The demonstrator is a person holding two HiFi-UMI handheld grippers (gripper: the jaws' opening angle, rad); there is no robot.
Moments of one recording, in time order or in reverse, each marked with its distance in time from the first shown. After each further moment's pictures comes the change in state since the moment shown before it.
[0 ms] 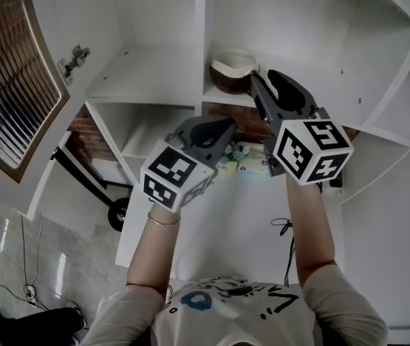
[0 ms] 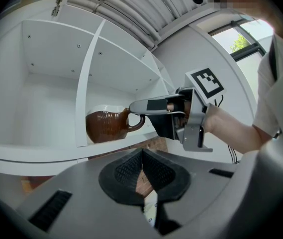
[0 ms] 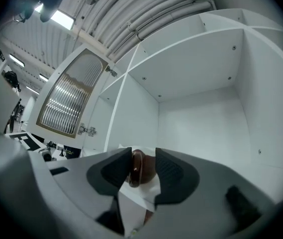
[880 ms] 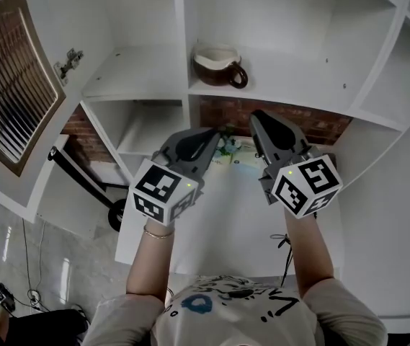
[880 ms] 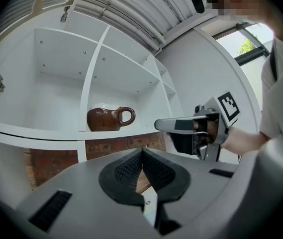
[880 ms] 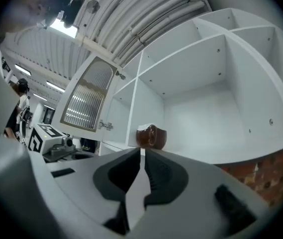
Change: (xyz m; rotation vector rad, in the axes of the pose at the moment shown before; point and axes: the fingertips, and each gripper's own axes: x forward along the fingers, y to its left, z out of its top) left arm -0.029 -0.032 -0.011 -0.066 -0.022 0.048; right arm -0.079 0.027 -0.049 0.017 0.004 0.086
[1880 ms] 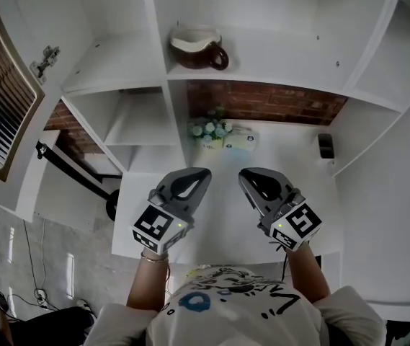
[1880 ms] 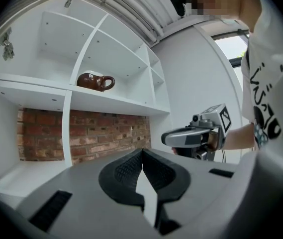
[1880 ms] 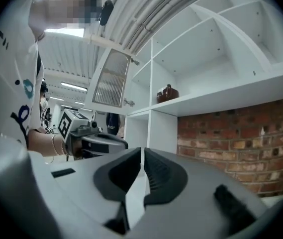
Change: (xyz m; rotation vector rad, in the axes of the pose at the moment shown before) left arm -0.031 -0.070 -0.097 -0.058 0.106 -0.111; right arm -0.088 0.051 -0.131 0.014 0.131 0.205
